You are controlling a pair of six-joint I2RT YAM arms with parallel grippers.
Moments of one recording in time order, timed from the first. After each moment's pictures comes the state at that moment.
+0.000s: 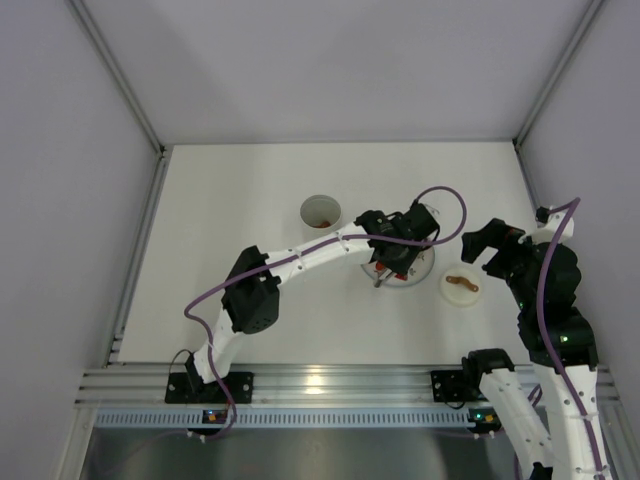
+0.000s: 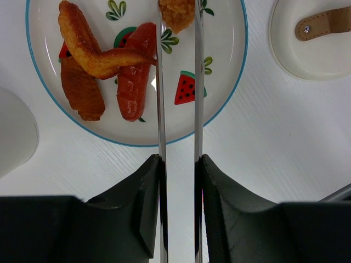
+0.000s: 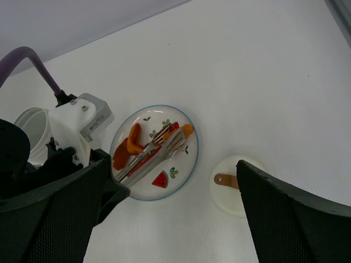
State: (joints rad) left arm -1.09 2.16 2.02 -0.89 -0.21 -0.38; right arm 0.08 0.50 0.89 -0.69 0.08 0.39
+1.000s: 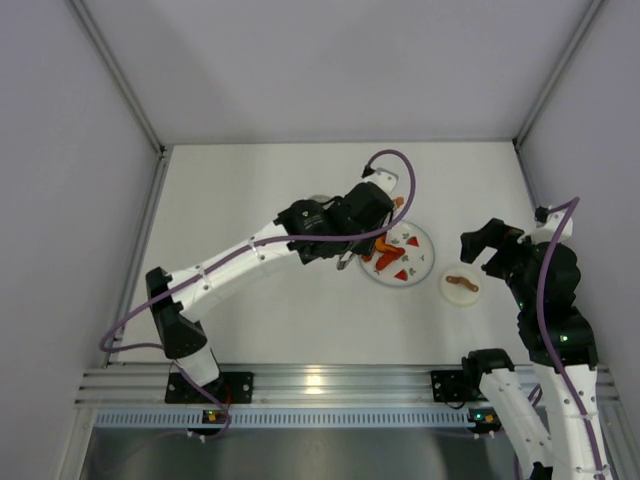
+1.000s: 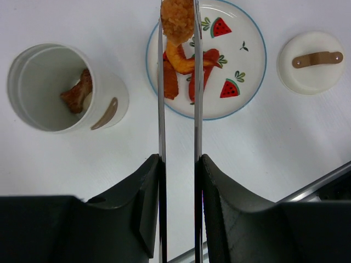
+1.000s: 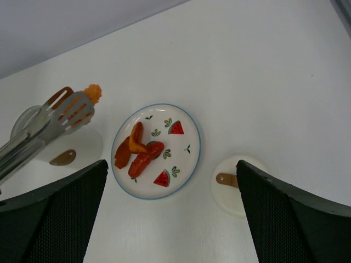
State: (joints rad) left arm -1.08 1.74 1.86 -0.93 -0.38 -0.39; right arm 0.08 0.50 0.89 -0.69 0.07 0.39
